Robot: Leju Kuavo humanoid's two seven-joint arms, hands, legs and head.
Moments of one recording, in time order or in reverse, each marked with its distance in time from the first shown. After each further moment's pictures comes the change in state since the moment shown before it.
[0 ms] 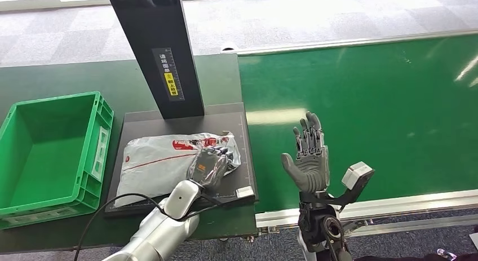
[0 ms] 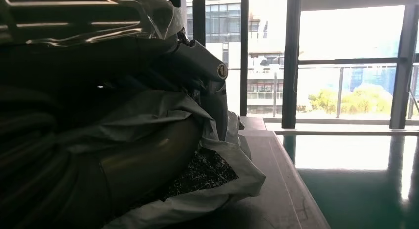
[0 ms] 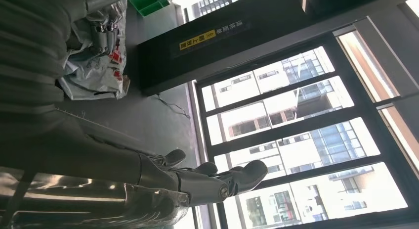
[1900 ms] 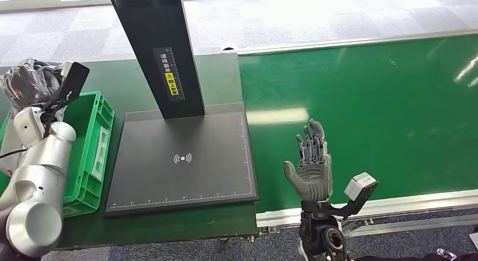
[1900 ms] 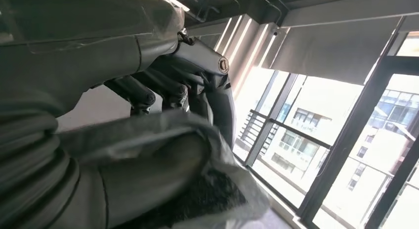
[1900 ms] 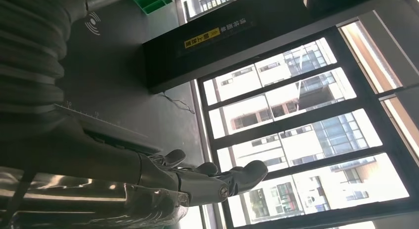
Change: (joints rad) left arm -0.422 0.414 0.781 0.079 0.166 0.048 -0.009; right arm 0.068 -0.017 0.037 -0.067 -0.014 -0.055 -0.004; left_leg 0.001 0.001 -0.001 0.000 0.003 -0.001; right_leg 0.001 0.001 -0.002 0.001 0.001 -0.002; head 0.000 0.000
